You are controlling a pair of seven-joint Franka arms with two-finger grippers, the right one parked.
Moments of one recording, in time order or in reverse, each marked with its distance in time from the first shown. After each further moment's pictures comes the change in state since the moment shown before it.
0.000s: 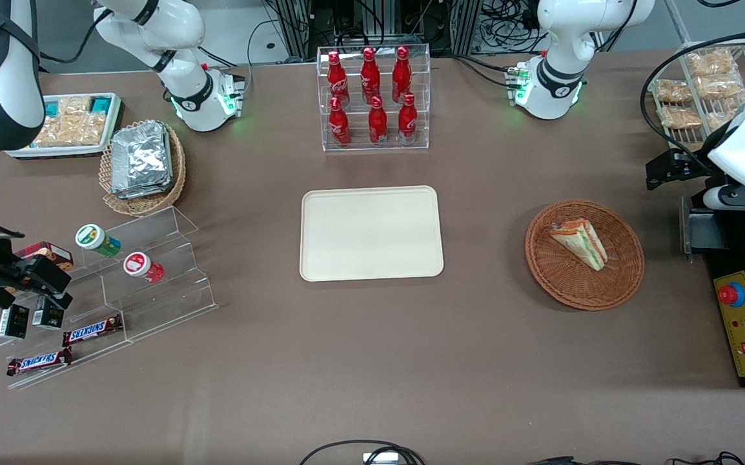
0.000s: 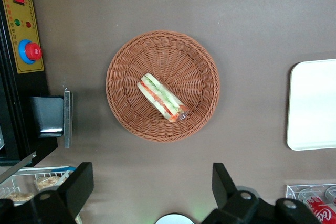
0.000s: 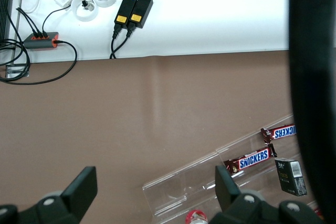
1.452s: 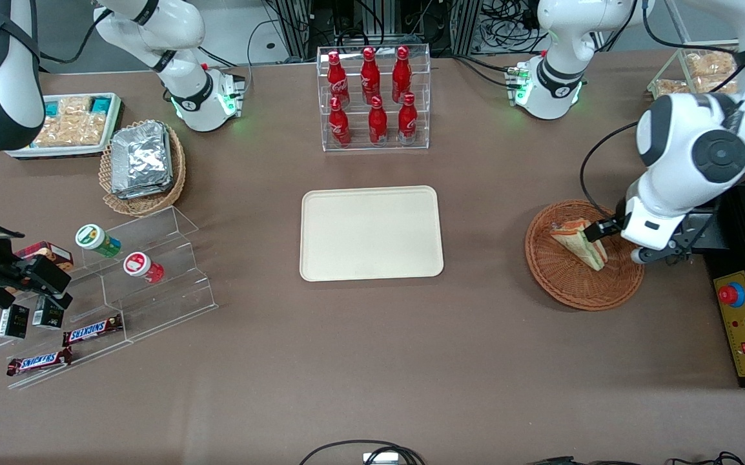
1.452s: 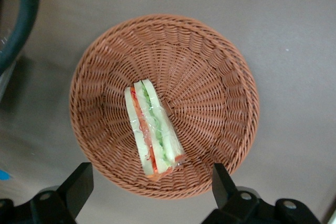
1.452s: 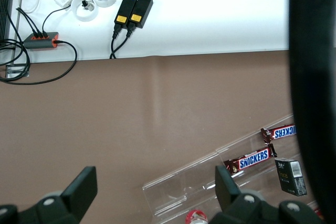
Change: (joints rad) arm -0.003 0.039 -0.024 -0.563 0.066 0.618 -0.525
